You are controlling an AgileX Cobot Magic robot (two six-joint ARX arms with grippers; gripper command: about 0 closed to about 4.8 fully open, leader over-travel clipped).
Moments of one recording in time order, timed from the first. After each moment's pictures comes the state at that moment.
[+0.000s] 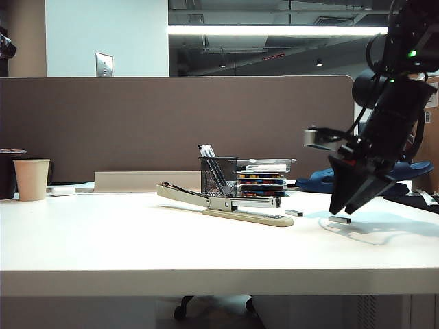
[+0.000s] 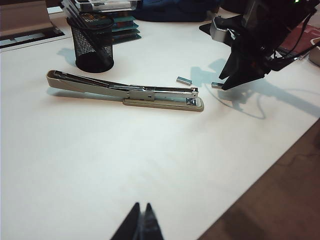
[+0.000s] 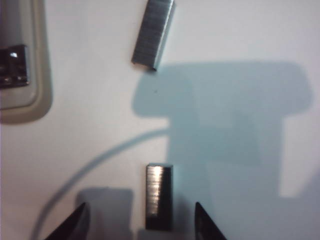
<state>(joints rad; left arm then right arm) 0.02 0.58 0.54 -0.35 0.72 0.21 0.13 1.99 1.44 -0.66 -0.37 -0.55</state>
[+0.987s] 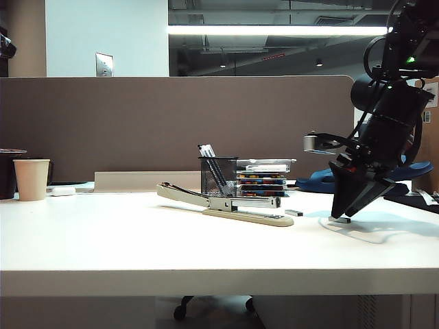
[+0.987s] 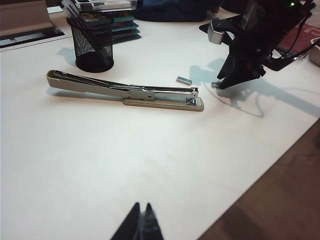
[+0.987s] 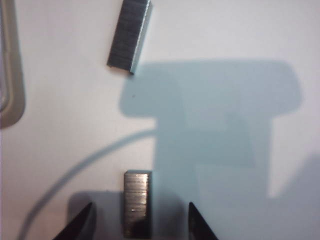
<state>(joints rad) 0.02 0.58 0.54 -0.35 0.72 0.21 0.13 2.00 1.44 -0.63 -0.33 -0.55</state>
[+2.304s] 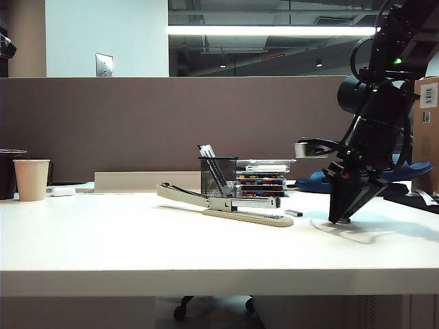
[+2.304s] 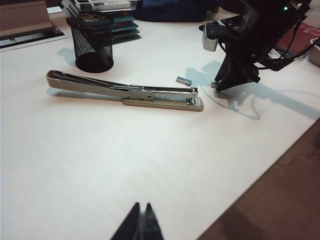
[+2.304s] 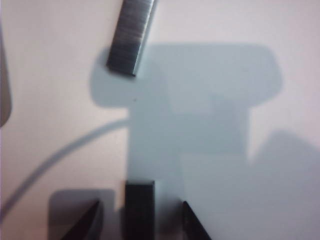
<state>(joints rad) 0.02 0.58 0.54 -0.35 0.72 0.21 0.17 2.02 1.45 -0.65 -0.22 -0.55</state>
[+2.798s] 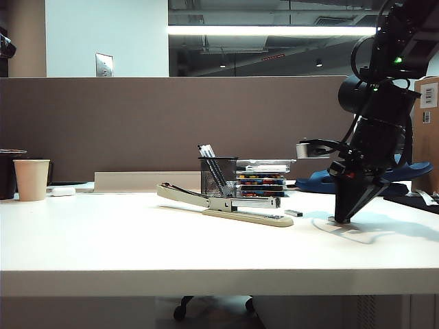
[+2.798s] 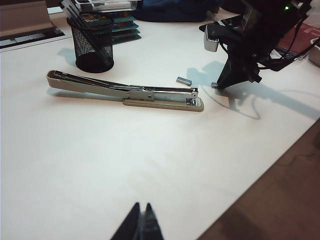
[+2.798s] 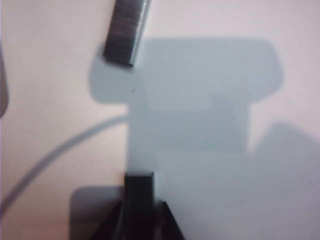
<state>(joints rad) 0.02 0.58 0.54 -0.35 0.72 0.21 0.17 2.02 1.45 -0.66 -0.21 -0.55</state>
